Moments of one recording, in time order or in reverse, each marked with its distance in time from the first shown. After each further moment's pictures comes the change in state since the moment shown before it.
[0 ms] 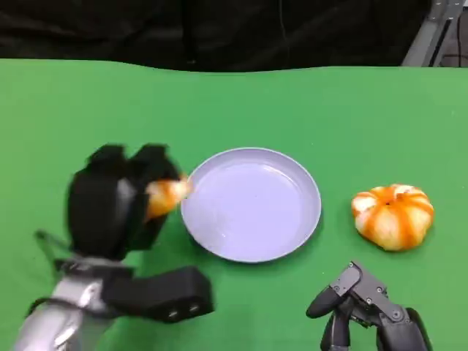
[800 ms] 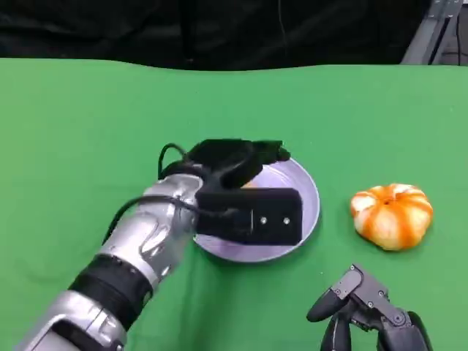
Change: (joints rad) left arm -0.362 -0.153 -0.158 0.130 -0.123 0.284 -0.981; right arm 0.022 0.001 0.004 -0.015 0.008 -0.004 0.007
